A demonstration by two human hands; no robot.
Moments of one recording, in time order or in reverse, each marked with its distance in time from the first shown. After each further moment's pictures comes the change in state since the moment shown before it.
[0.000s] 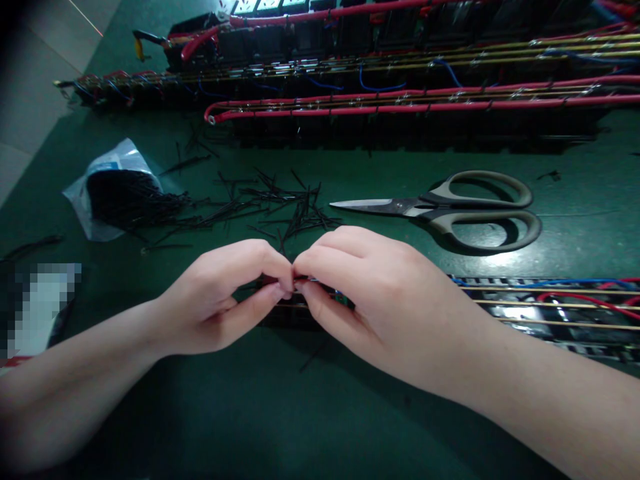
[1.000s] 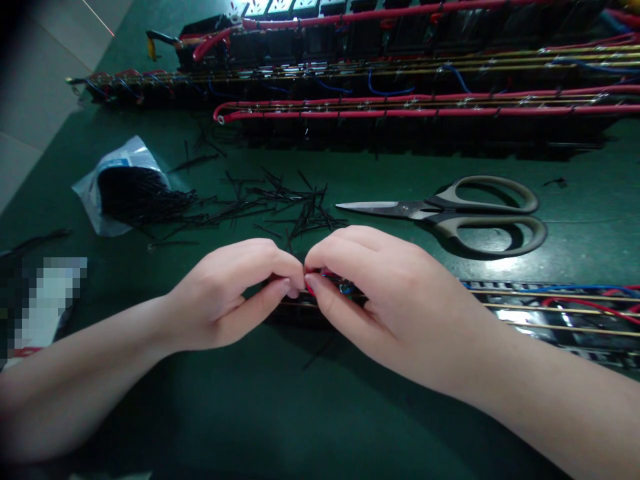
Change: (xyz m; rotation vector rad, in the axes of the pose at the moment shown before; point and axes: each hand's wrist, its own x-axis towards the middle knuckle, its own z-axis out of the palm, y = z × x) left_hand -0.002 0.000 0.001 0.047 0.010 0.019; right_hand -0.001 -0.001 0.000 -0.004 -0.003 0.078
